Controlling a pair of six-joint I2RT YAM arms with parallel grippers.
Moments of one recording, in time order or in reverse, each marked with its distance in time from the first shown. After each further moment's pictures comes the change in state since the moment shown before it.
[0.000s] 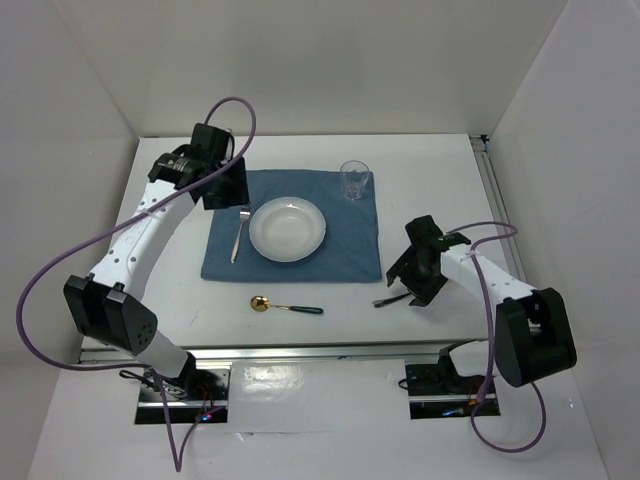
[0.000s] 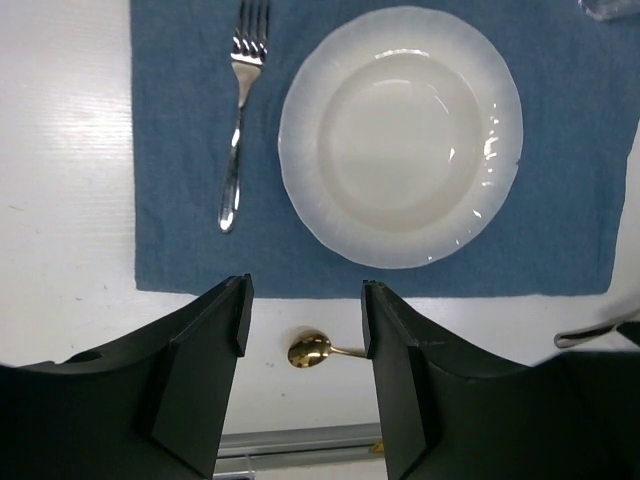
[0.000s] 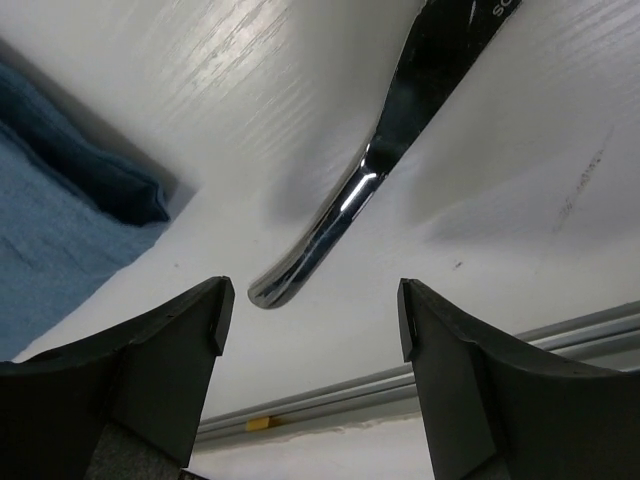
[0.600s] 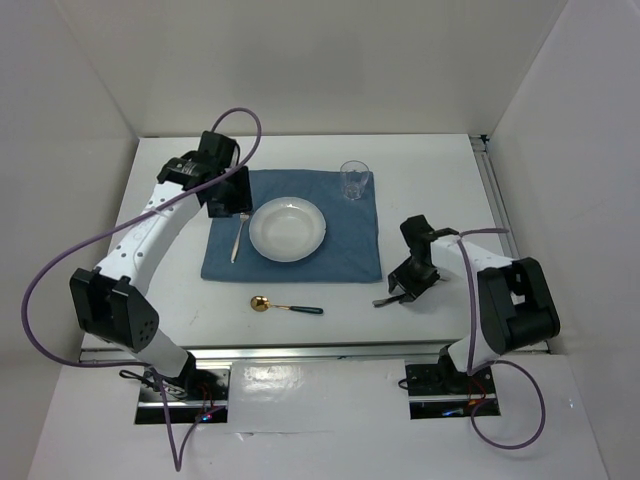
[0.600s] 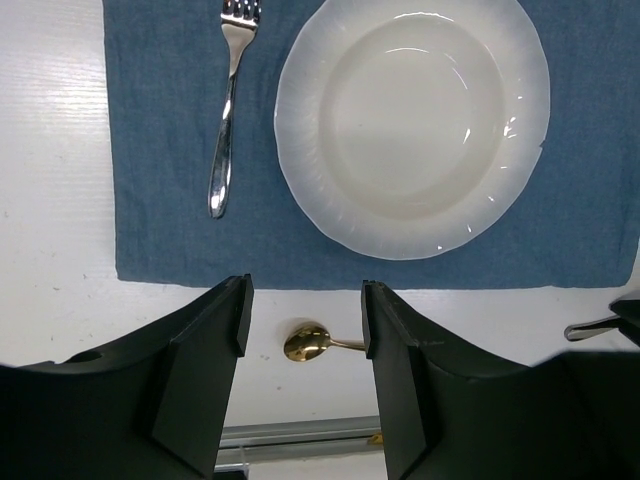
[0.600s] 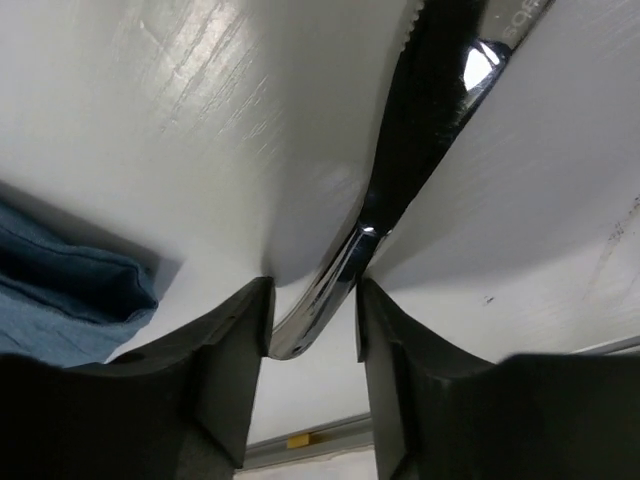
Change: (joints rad) left arm -0.016 0.012 -0.090 0.031 0.026 -0.022; right arm -0.011 0.198 0.006 0.087 -0.019 0.120
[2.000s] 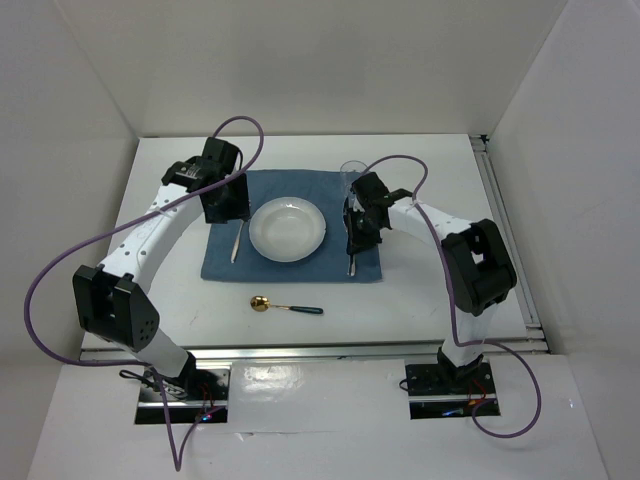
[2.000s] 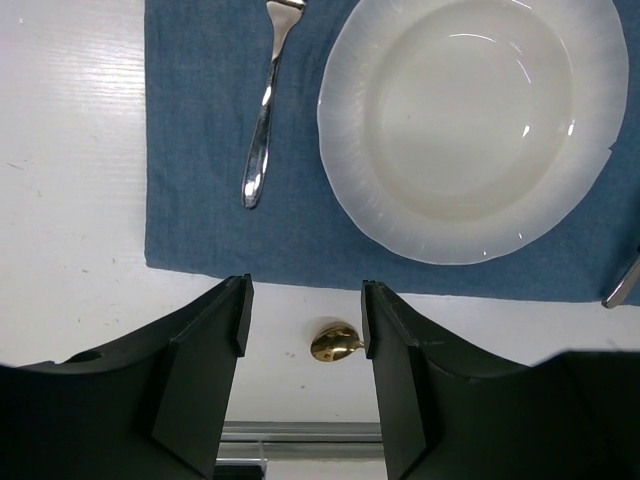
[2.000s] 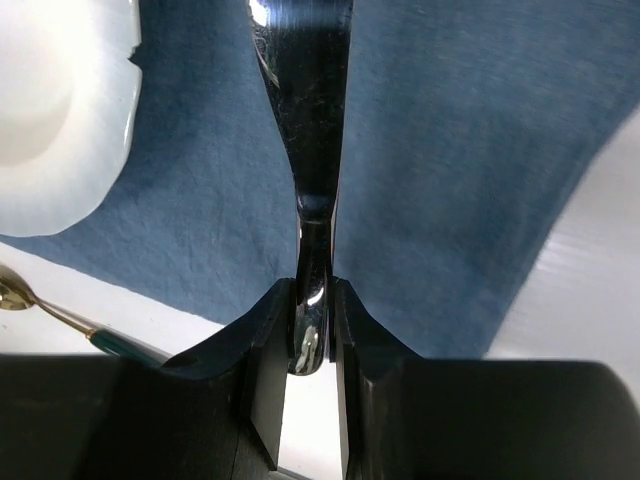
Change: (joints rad) left arm -0.004 0.005 -0.048 -0.003 -0.064 0.001; right arm 0.202 0.311 0.502 0.115 -0.143 -0.772
